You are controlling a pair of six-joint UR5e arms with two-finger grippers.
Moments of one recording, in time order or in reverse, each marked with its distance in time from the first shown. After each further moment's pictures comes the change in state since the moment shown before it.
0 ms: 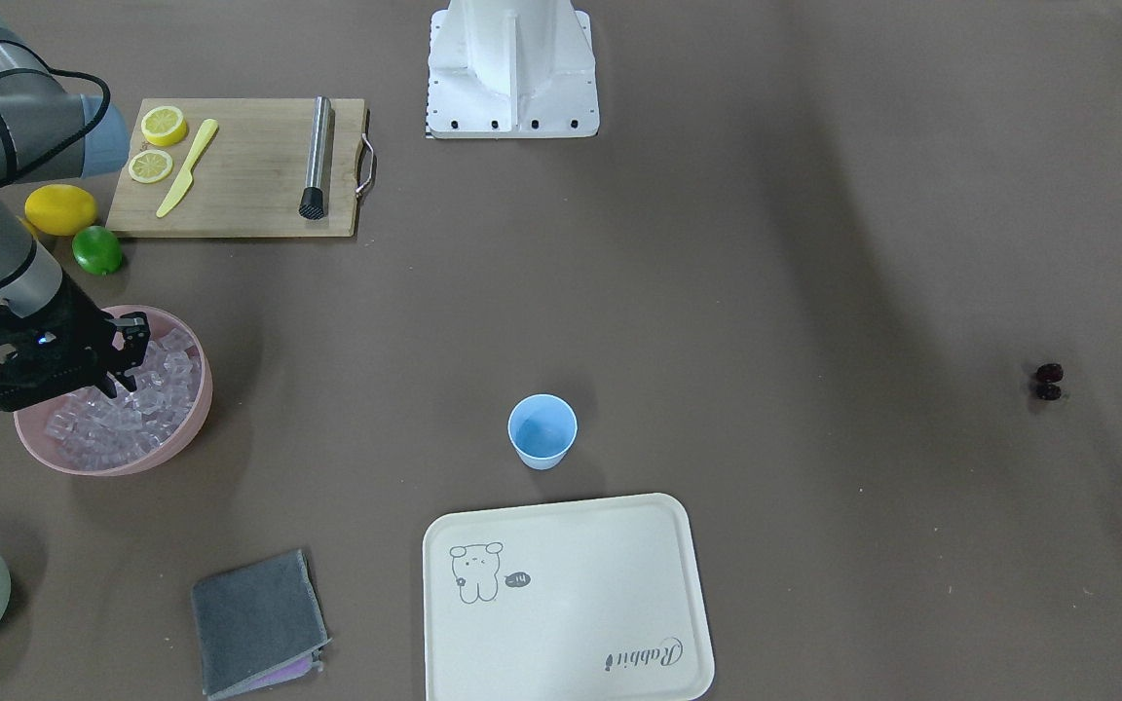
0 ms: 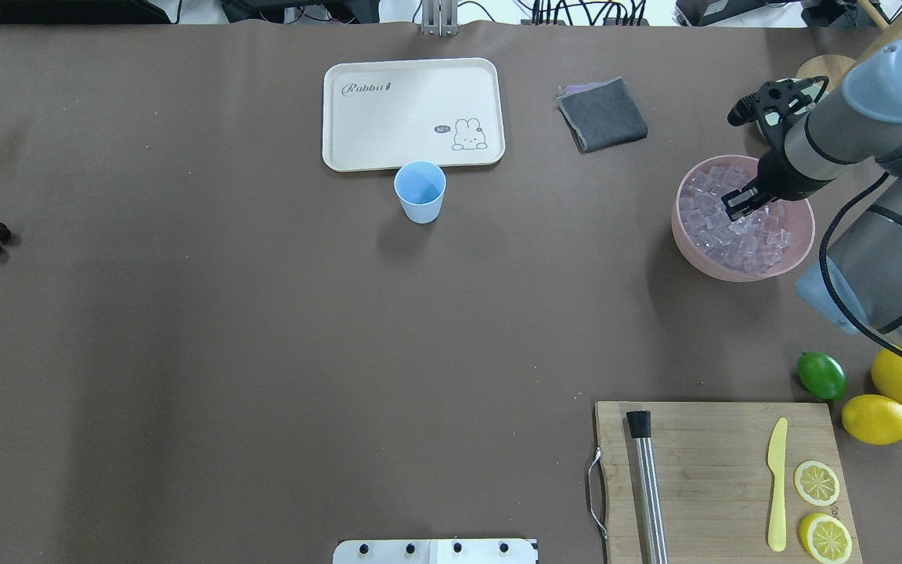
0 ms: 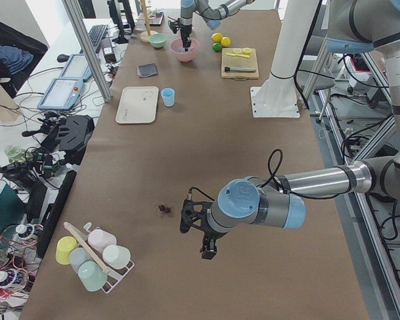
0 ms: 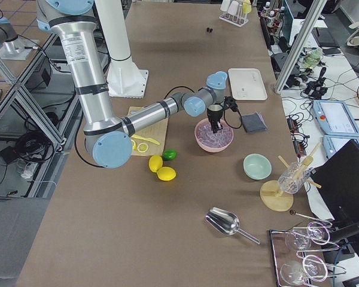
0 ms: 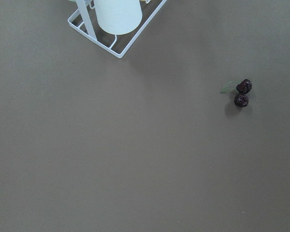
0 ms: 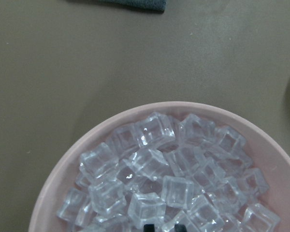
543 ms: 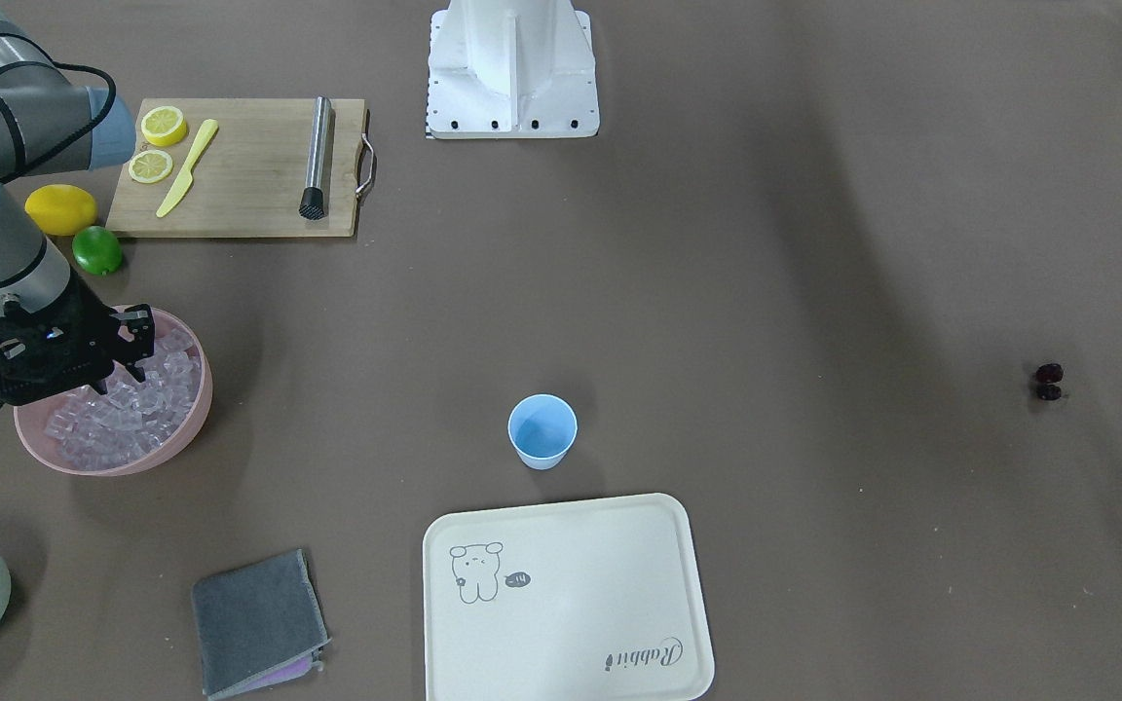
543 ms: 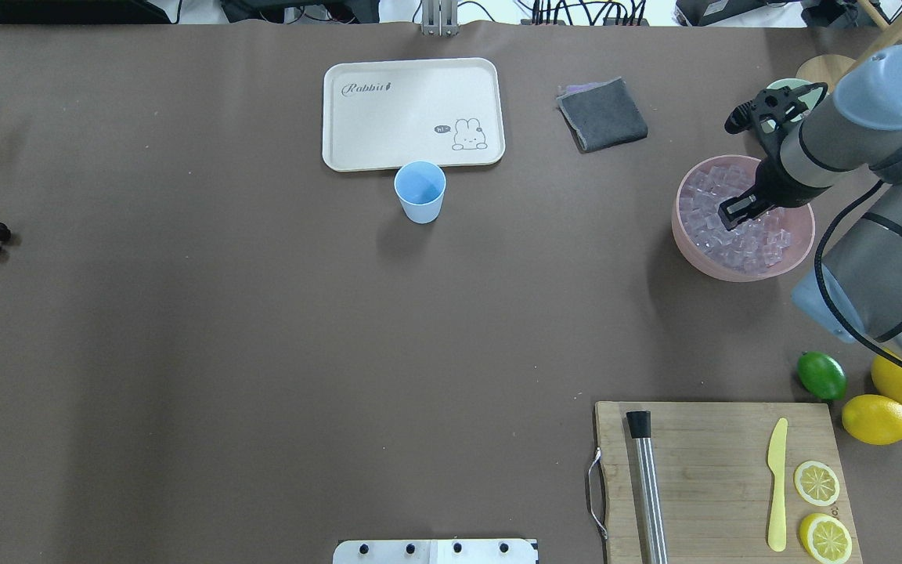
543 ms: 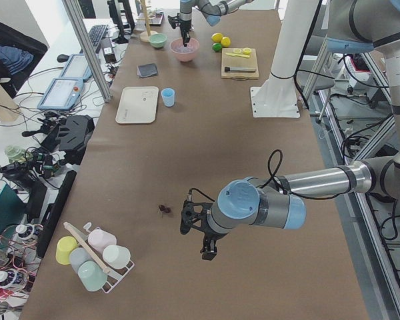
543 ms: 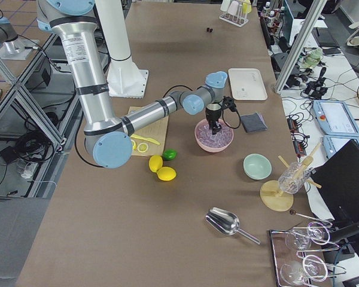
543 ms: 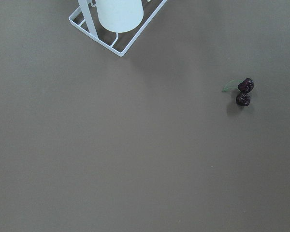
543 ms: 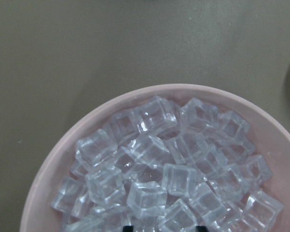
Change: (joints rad) left arm 0.000 -0.001 0.005 0.000 0.000 0.000; right arm -0.035 -0.006 -0.001 -0.027 -0.043 0.007
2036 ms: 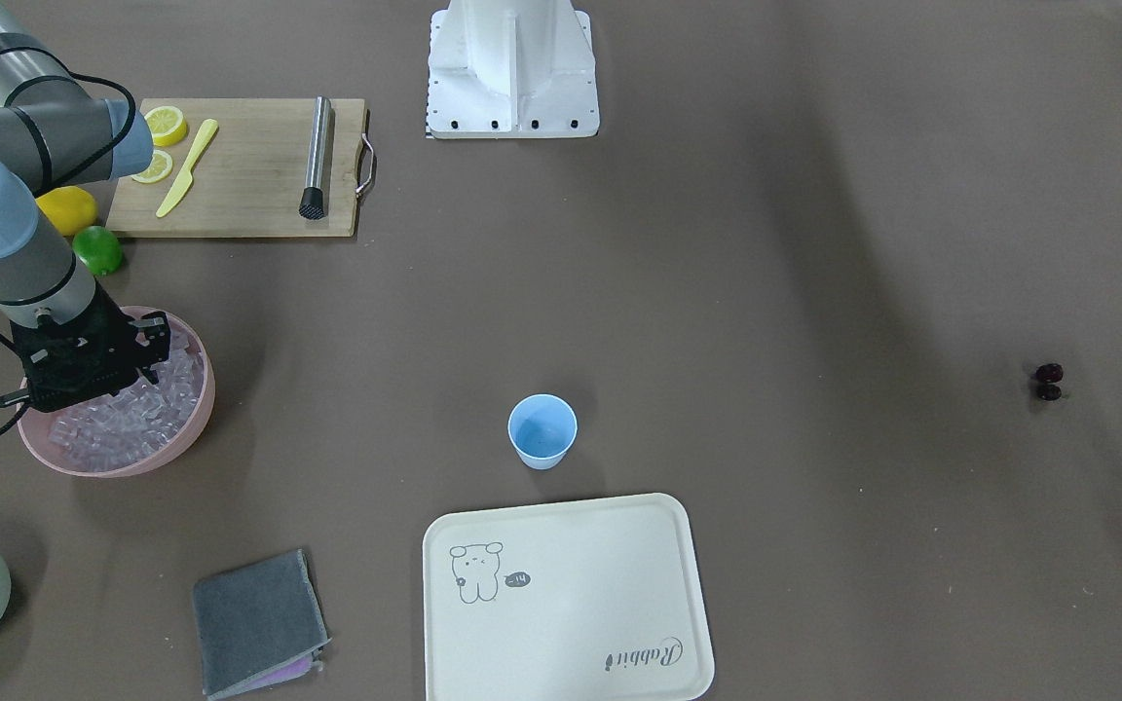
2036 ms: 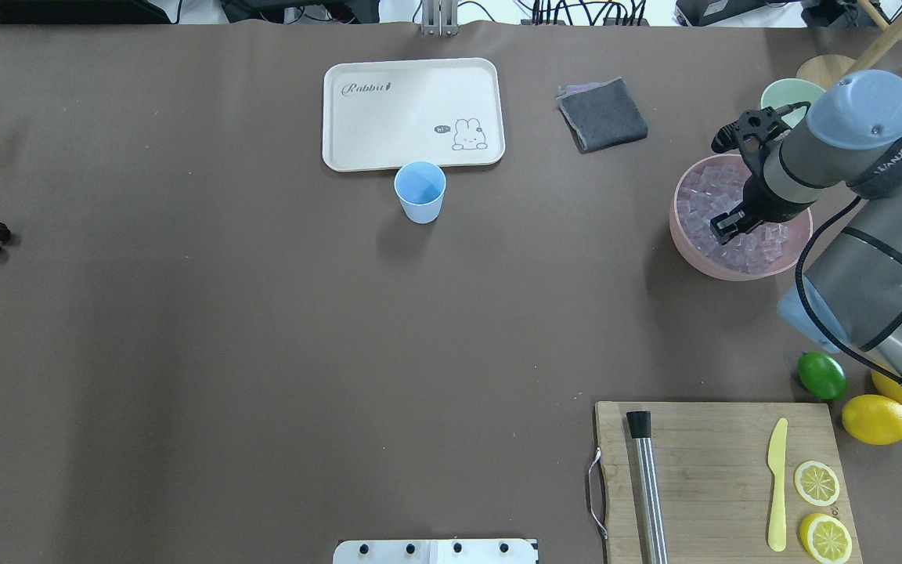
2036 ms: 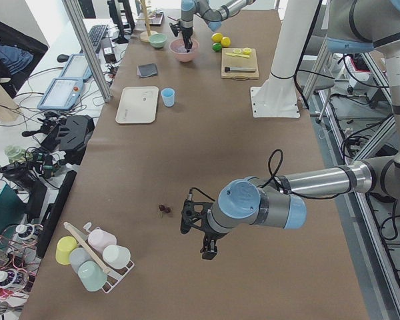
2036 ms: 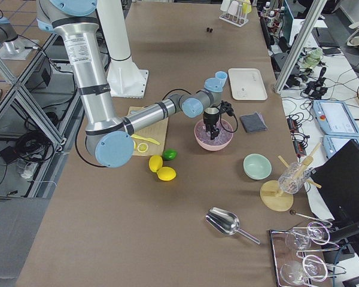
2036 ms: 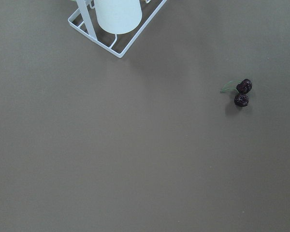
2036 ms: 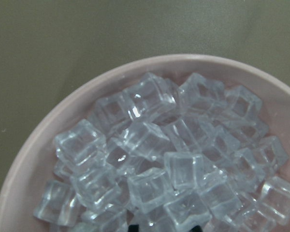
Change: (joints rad) left arm -0.002 0.003 -0.004 -0.002 -0.002 0.001; right arm -0.028 0.006 -0.036 0.003 -0.014 -0.004
